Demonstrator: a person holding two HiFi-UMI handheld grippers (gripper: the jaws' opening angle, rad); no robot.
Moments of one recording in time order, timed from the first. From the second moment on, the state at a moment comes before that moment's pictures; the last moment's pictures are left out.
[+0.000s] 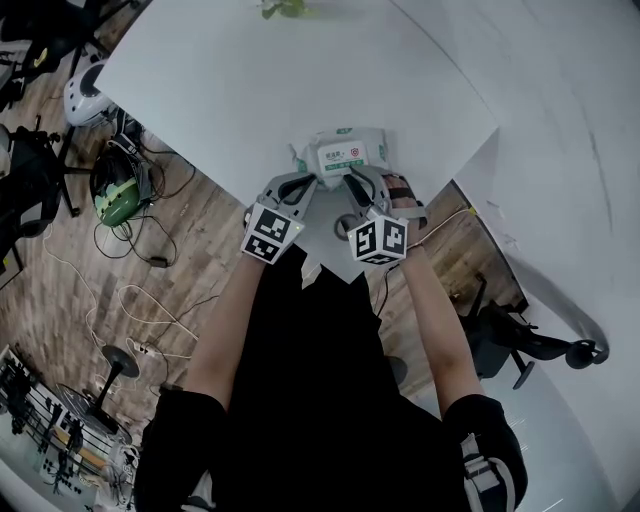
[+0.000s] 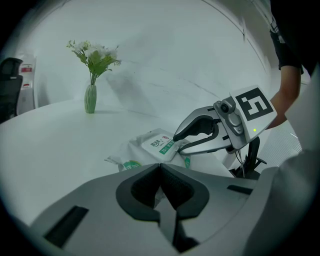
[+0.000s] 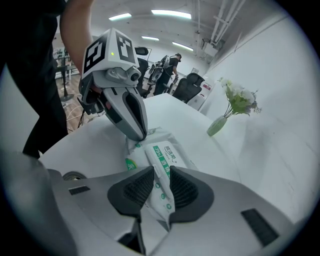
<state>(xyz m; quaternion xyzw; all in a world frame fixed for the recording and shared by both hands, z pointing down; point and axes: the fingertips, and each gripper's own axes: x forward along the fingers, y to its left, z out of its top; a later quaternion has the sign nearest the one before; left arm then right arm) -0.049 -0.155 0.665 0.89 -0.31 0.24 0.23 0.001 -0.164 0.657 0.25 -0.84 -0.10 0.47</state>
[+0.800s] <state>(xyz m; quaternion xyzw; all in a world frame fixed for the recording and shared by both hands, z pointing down) -0.050 -0.156 0.667 0.89 -0.31 0.24 0.23 -0.006 -0.155 0.669 0.13 -0.79 -0.27 0.54</state>
